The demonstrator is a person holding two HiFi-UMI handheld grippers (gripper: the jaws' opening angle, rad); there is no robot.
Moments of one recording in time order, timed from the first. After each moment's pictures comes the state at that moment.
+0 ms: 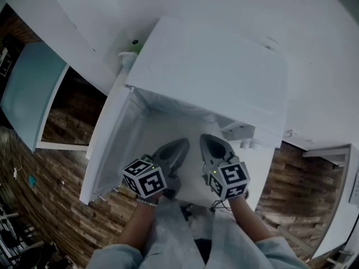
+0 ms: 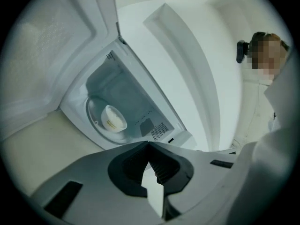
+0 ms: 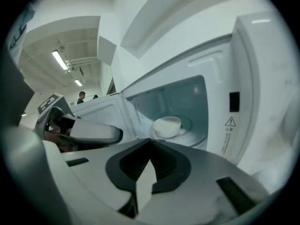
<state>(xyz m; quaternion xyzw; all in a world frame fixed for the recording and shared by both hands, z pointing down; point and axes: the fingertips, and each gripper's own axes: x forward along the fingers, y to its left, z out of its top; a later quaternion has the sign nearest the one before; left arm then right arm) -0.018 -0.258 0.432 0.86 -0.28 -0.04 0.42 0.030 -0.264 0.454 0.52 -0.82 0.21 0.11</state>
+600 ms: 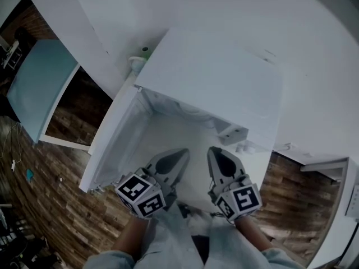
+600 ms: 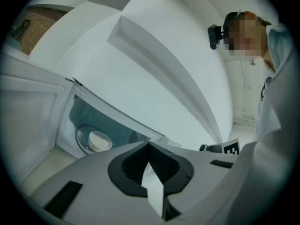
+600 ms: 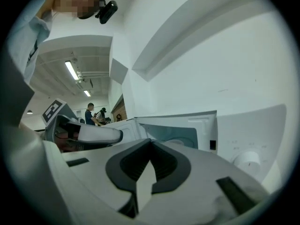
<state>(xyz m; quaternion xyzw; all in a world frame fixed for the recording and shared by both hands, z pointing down) -0.019 -0.217 0.349 0.91 -0.30 -0.03 0.28 0.045 -0.218 0.368 0.51 -0.84 0.15 0.03</state>
